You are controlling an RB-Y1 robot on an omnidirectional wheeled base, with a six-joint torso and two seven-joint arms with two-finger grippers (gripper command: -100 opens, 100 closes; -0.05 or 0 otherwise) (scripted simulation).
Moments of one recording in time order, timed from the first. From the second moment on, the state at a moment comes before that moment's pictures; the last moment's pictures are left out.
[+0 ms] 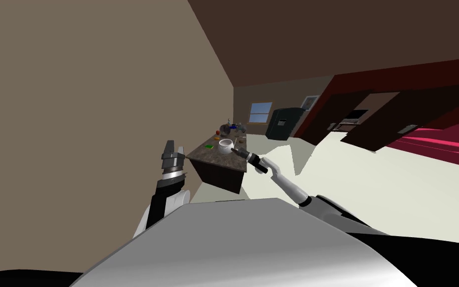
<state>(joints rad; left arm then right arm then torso) 0.50 -0.04 0.05 -2.39 -0.03 -0.36 -0.14 -0.24 -0.59 0.39 -1.68 0.58 -0.47 -0.08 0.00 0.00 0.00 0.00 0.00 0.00</state>
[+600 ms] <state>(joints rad) 0.50 -0.04 0.05 -2.39 -0.03 -0.36 -0.14 -0.36 -0.66 0.47 -1.51 0.68 -0.46 -0.07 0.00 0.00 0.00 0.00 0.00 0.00</state>
